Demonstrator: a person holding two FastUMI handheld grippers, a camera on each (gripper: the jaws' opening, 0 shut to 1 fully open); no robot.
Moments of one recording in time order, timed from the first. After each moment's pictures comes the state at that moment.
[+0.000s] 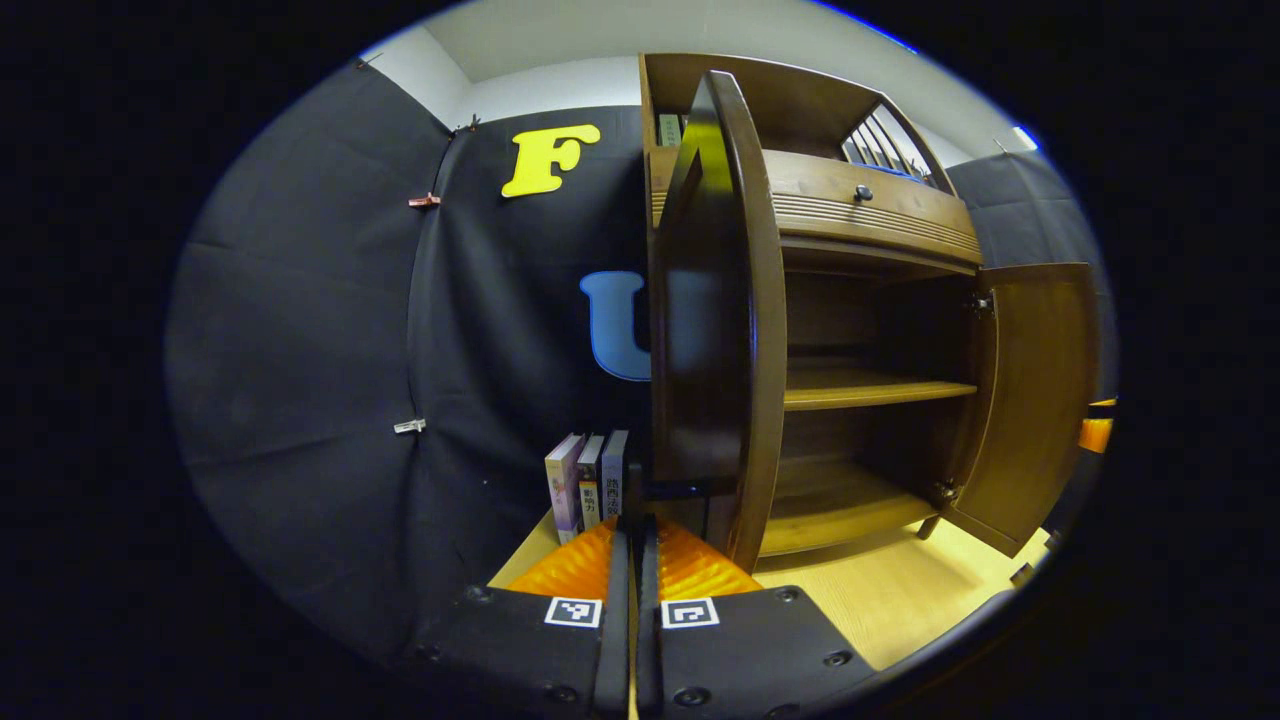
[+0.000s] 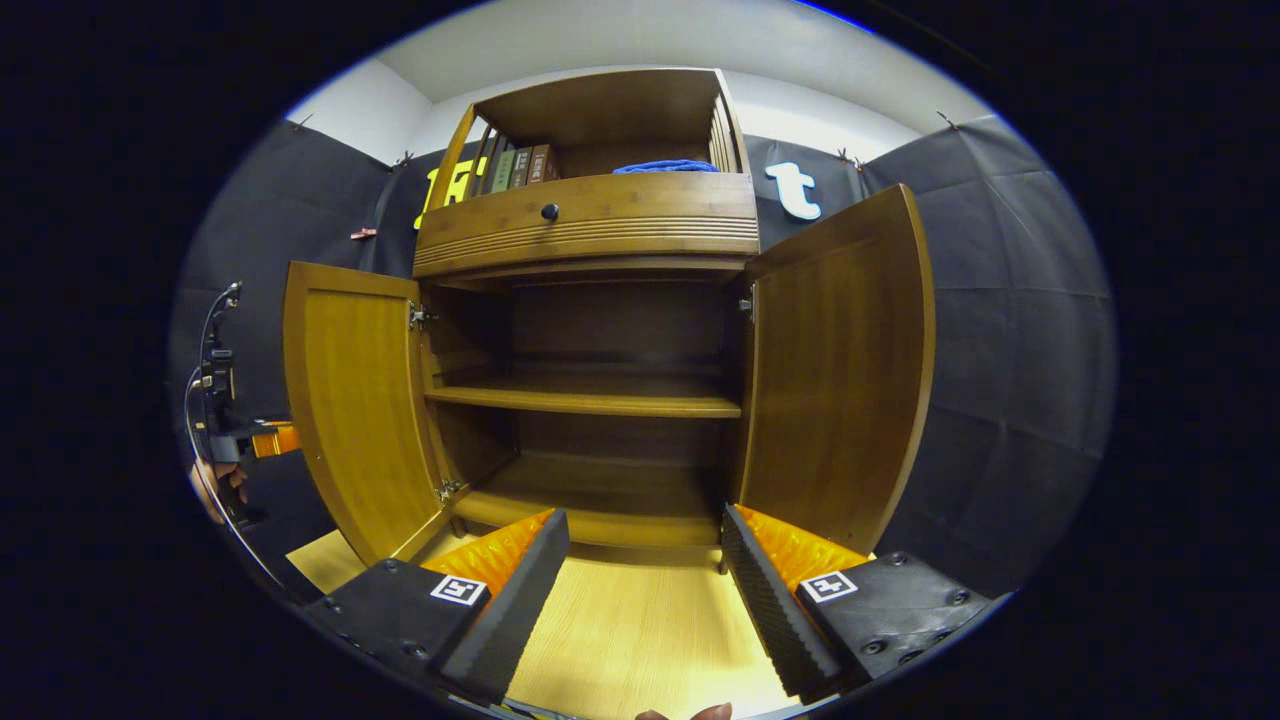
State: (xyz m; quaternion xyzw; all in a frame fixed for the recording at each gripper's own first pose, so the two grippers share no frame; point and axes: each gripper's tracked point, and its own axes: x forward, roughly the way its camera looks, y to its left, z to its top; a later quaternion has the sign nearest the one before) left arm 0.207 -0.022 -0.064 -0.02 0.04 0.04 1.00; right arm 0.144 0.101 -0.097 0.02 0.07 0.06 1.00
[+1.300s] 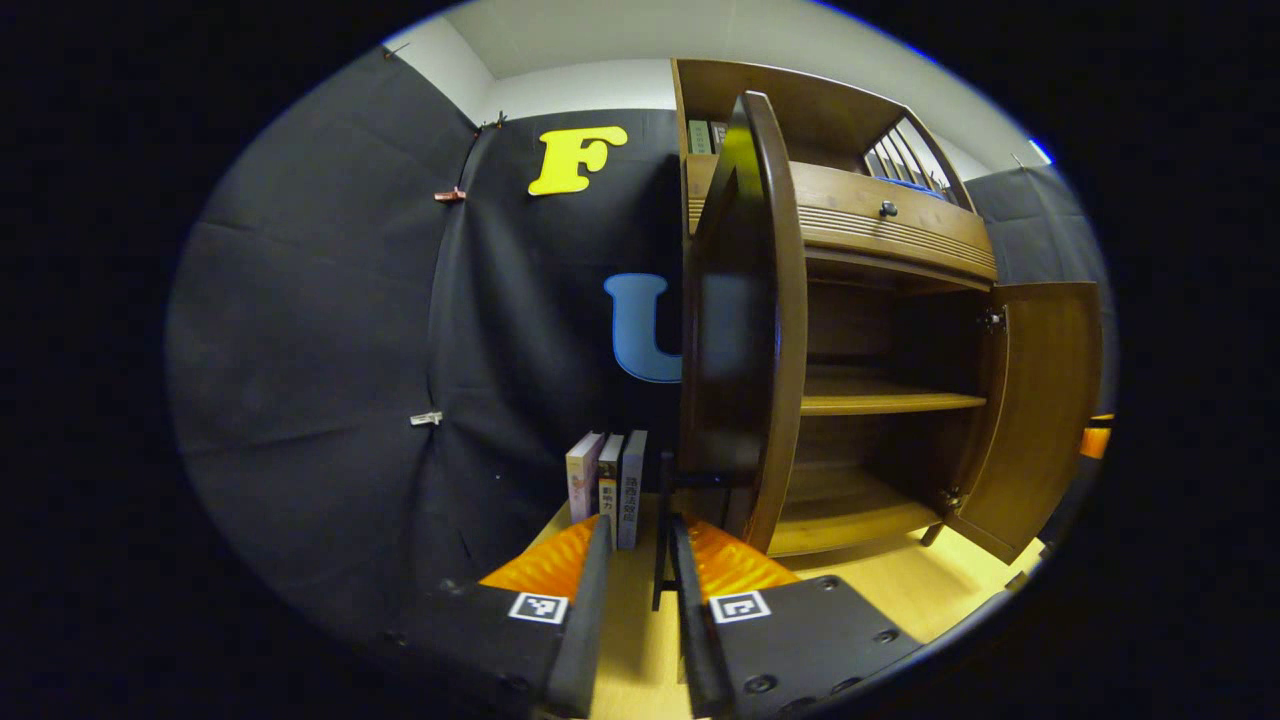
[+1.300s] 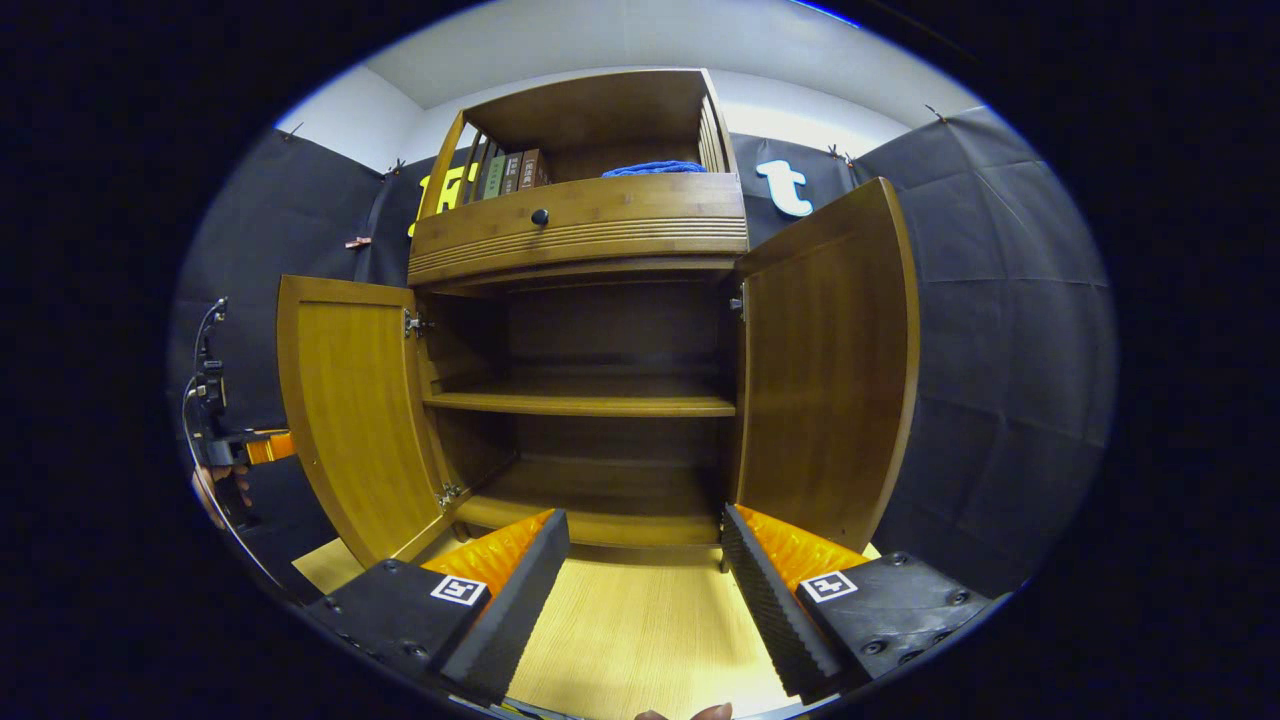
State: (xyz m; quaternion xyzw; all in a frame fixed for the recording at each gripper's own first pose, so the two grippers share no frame) left arm 0.186 -0.012 -0.059 -0.02 0.04 0.08 1.00; right arm 0.143 0.097 -0.096 0.02 0.06 0.06 1.00
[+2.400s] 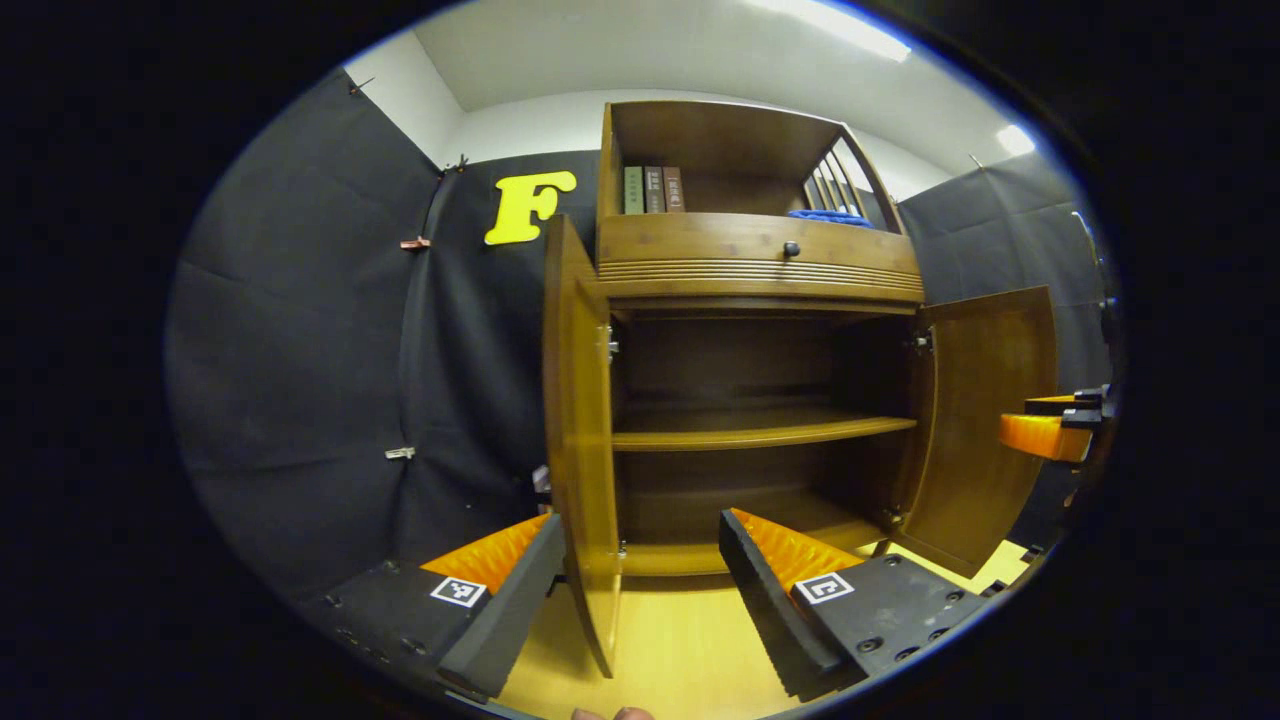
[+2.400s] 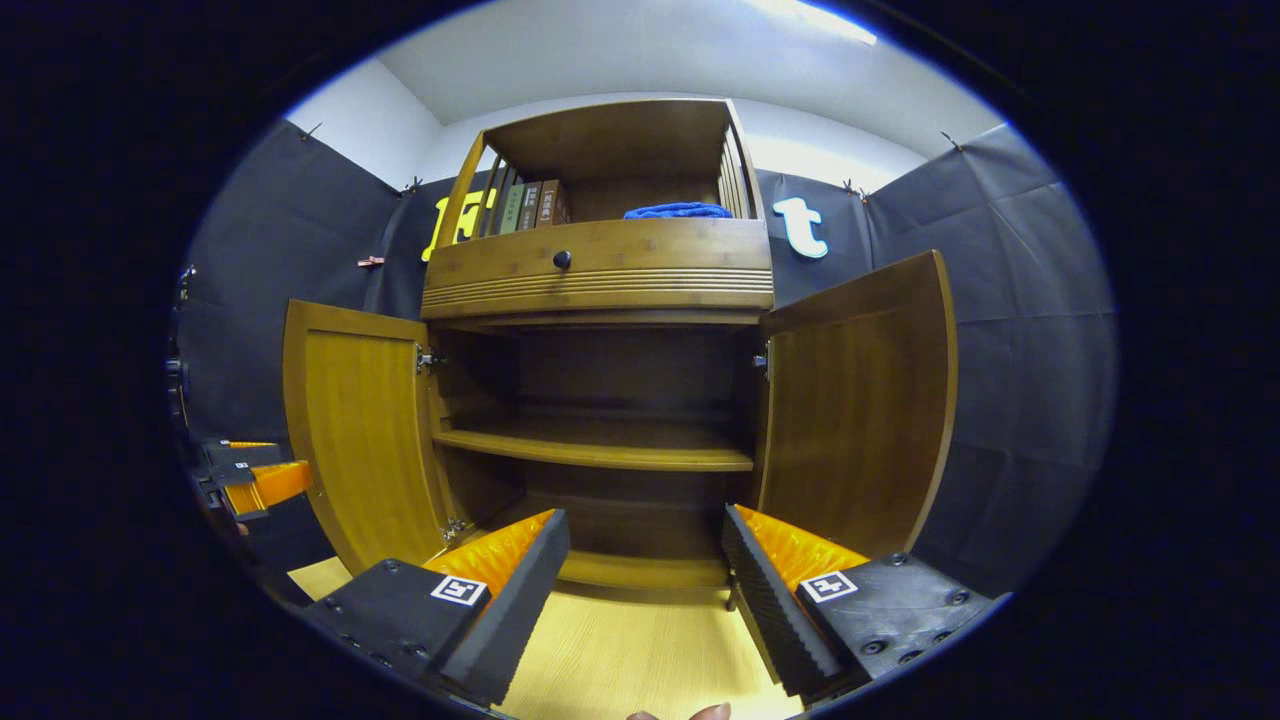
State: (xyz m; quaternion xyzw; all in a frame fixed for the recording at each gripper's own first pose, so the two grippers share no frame) left arm 0.153 -0.124 -0.015 -0.01 -0.01 0.02 1.00; right arm 0.156 0.123 -0.051 0.01 0.00 0.07 1.00
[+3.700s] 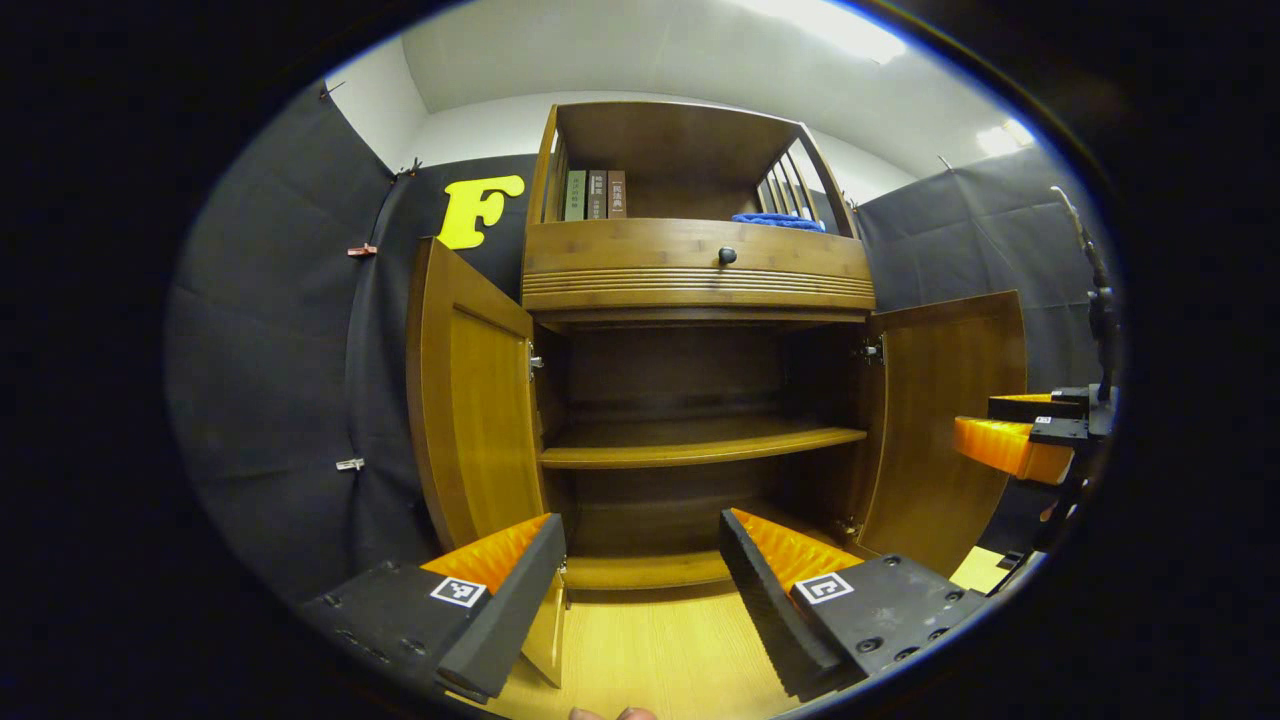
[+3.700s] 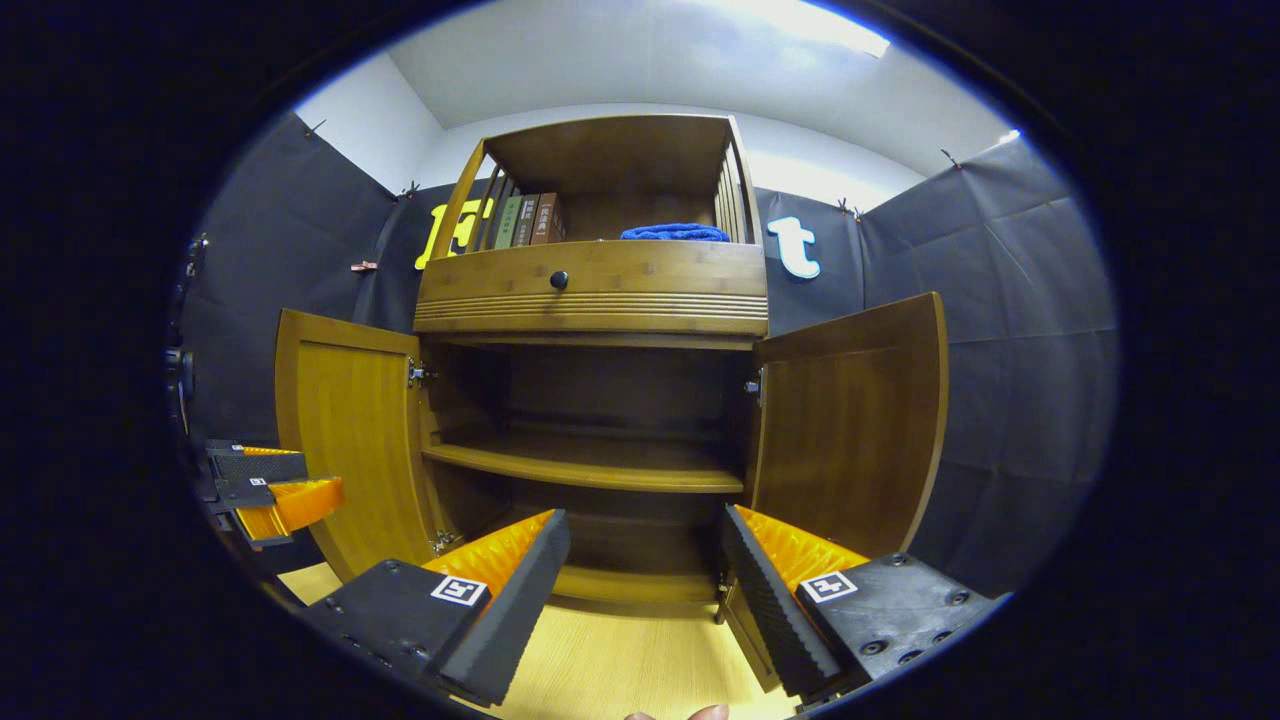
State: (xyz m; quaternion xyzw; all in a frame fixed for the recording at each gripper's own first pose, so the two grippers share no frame) left arm 0.171 -0.175 0.004 0.00 -0.02 -0.03 1.00; right arm 0.157 0.126 -0.028 0.00 -0.02 0.05 1.00
